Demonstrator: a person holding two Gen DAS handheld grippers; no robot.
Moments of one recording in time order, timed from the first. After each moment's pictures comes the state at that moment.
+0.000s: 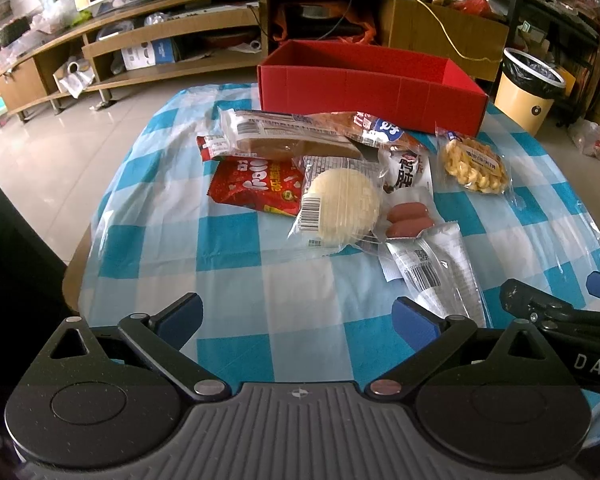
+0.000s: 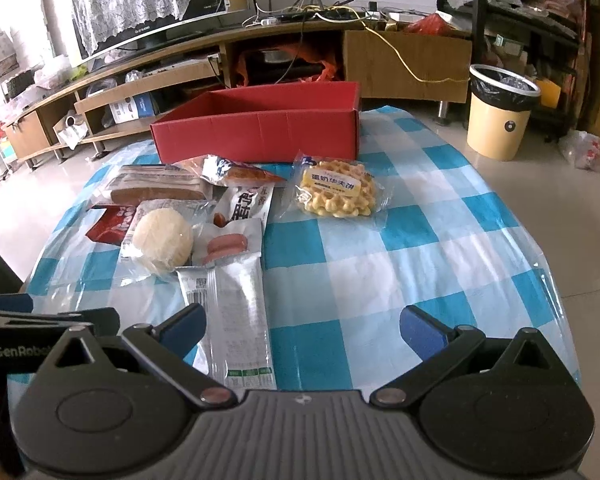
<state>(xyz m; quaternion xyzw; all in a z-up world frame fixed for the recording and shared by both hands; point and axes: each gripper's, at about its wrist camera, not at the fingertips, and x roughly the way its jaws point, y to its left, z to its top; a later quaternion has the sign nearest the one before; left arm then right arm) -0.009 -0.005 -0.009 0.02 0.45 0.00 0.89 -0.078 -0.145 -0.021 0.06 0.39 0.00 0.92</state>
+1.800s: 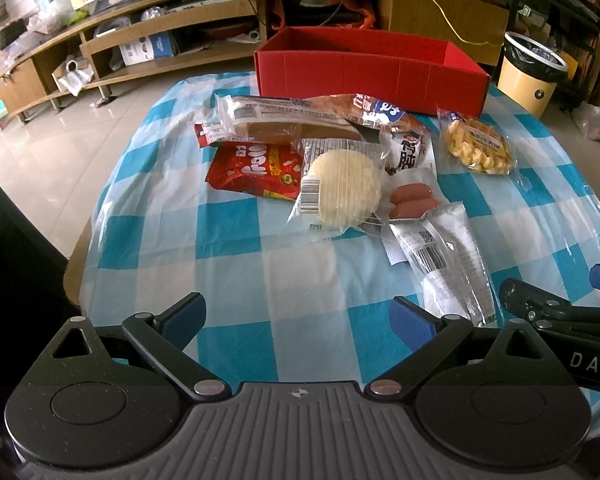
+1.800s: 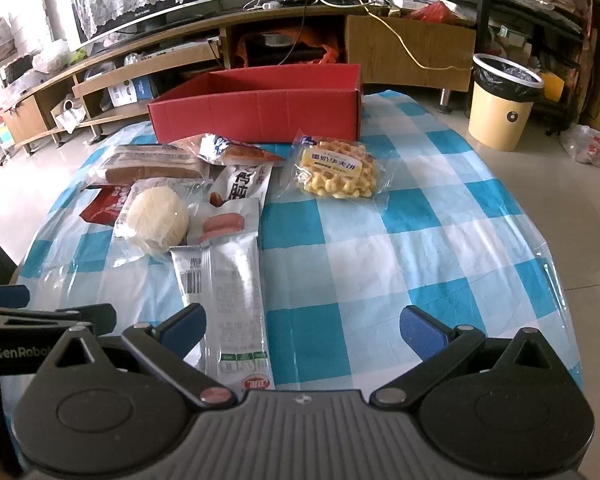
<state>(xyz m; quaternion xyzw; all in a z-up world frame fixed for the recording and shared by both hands) -0.010 -0.010 -0.018 0.04 0.47 0.01 0.88 -0.075 -0.145 -0.029 0.05 0.41 0.01 0.91</state>
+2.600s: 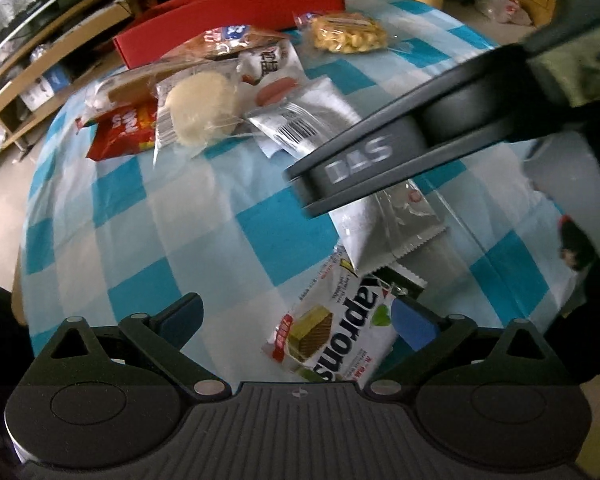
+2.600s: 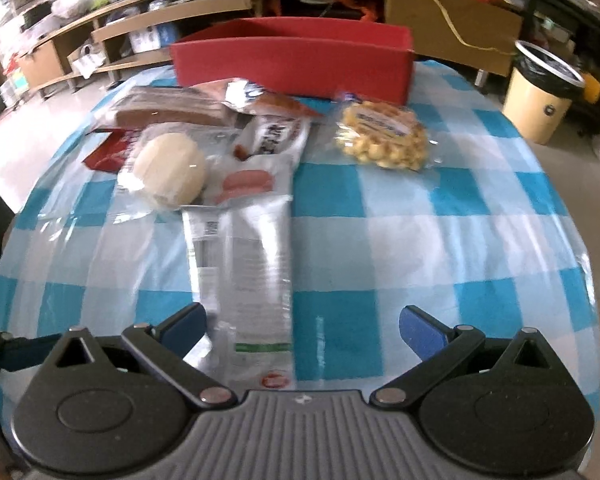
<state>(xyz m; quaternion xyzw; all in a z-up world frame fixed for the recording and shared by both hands) -0.058 -0.056 -0.060 0.17 0.50 -0.13 0.84 -0.048 -0.120 -0.054 0.00 0.46 0.05 0.88</state>
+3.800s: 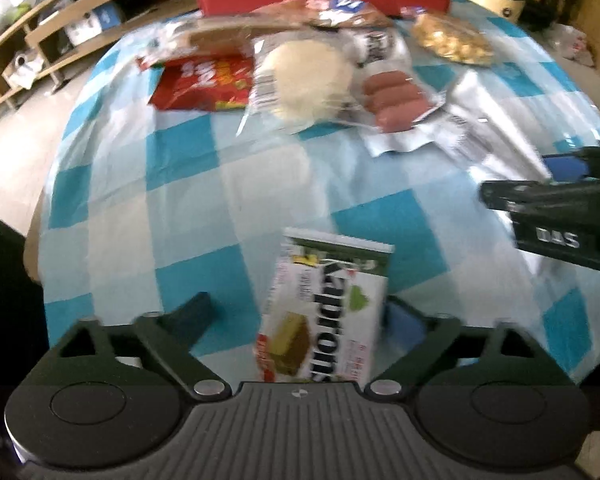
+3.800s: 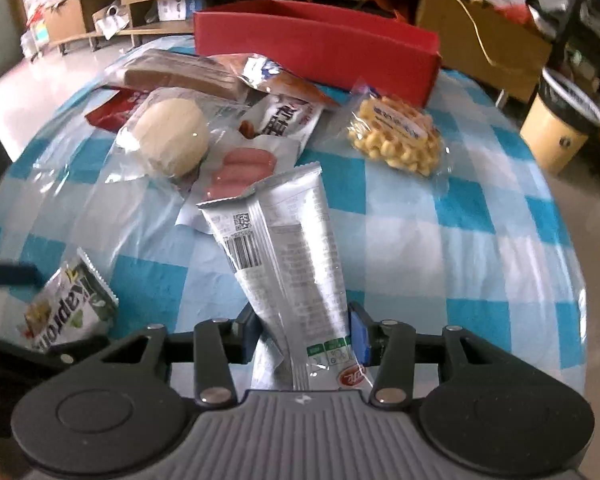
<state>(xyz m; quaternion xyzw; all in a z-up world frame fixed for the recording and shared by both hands) -0.010 -0.008 -0.073 0.09 0.54 -0.05 0.84 -0.045 -0.123 -0.065 -0.08 0.47 0.07 0.88</state>
